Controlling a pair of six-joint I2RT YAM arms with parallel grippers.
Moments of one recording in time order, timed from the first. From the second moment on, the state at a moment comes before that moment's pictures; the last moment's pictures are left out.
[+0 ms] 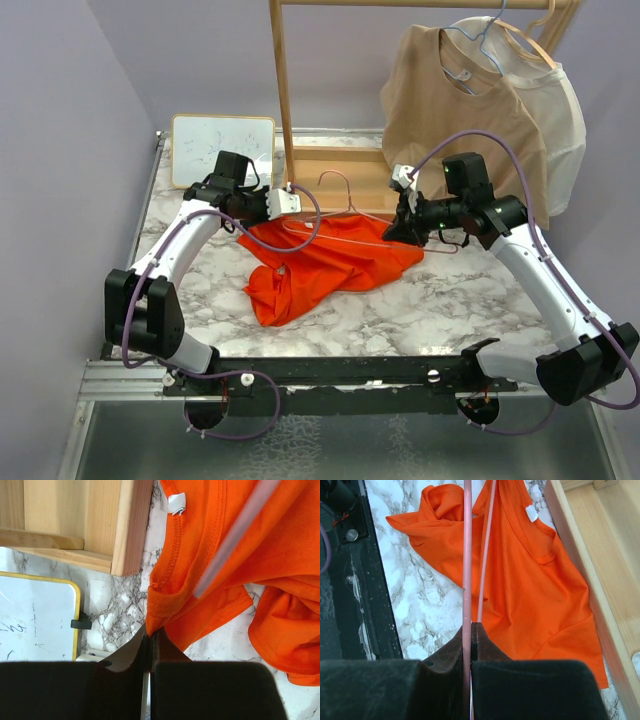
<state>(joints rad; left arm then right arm) -0.25 1.49 1.22 -0.72 0.48 1.13 0.38 1.23 1.26 -0.79 -0.78 -0.50</state>
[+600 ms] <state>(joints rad) -0.24 1.50 1.30 -0.83 0.56 1.15 0.38 1.25 1.23 -0.72 -0.71 -0.50</state>
